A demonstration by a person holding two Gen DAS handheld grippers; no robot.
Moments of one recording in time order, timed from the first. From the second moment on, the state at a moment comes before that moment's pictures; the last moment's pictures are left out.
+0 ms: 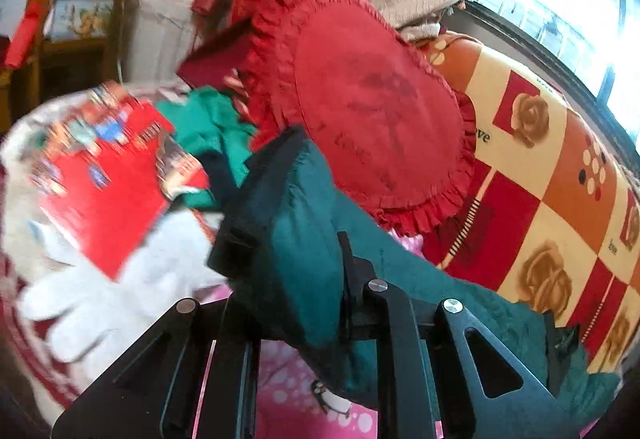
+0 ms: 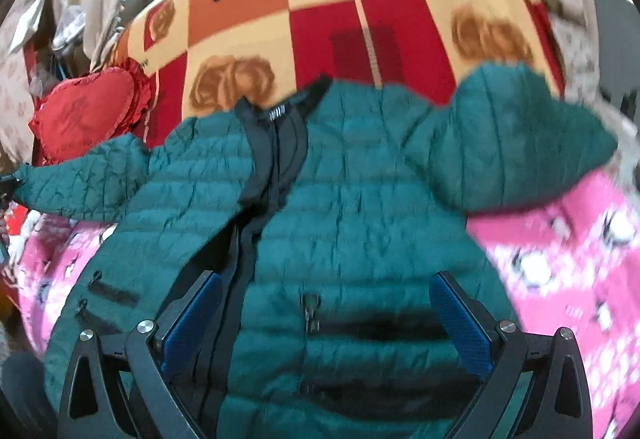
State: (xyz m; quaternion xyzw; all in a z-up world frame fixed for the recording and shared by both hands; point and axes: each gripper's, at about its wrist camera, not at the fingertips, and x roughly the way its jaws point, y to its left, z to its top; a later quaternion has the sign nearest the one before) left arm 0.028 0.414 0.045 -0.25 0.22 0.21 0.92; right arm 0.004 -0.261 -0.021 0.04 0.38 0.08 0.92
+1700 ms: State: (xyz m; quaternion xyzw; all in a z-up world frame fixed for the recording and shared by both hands) left arm 0.203 -0.198 -0.040 -0.17 0.42 -0.27 0.85; right arm -0.055 -0.391 -0.015 0.09 0.42 0.01 0.90
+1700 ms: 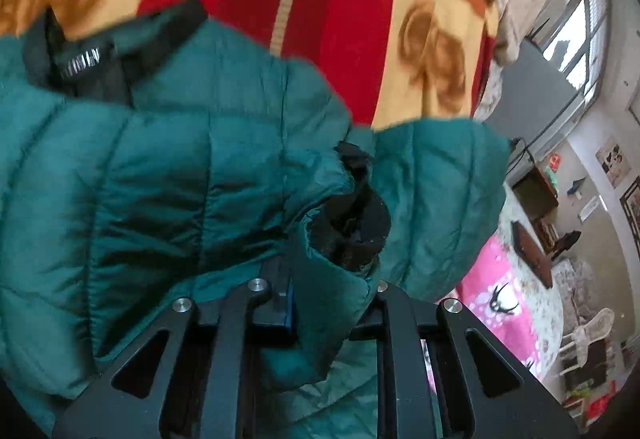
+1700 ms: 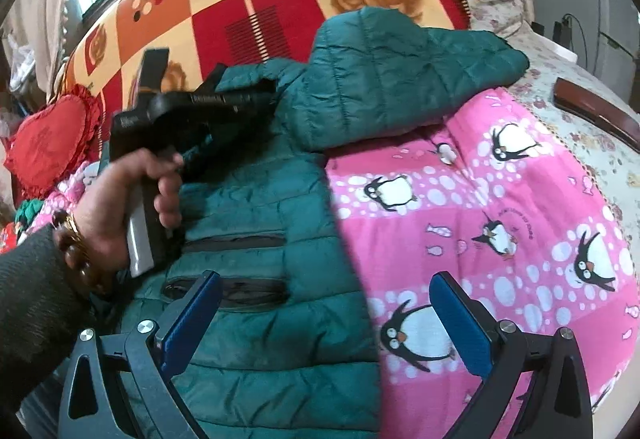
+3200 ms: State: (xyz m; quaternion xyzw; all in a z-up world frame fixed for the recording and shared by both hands) left arm 0.217 0.059 -0.055 -0.18 0.40 -0.07 0.89; right arm 0.222 -0.263 -0.090 0.12 0.48 0.06 0.87
